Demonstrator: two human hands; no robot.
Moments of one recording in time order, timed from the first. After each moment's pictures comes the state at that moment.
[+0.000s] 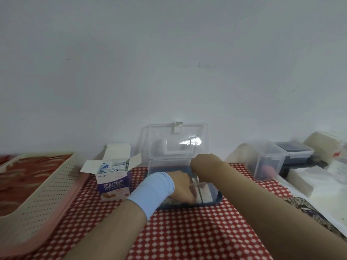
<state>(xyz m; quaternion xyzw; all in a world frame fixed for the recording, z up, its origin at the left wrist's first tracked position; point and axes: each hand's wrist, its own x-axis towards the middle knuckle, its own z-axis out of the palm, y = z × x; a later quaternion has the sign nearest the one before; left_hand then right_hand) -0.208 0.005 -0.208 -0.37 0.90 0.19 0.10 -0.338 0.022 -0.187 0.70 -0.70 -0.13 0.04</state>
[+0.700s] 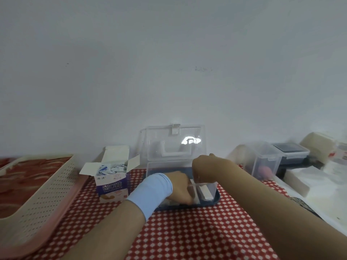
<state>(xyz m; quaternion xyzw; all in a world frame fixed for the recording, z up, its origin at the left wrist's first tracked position) -0.207 0.007 -0.207 -0.37 0.90 0.19 0.09 -0.350 0.032 -0.179 0.72 -0.68 -0.12 0.03</state>
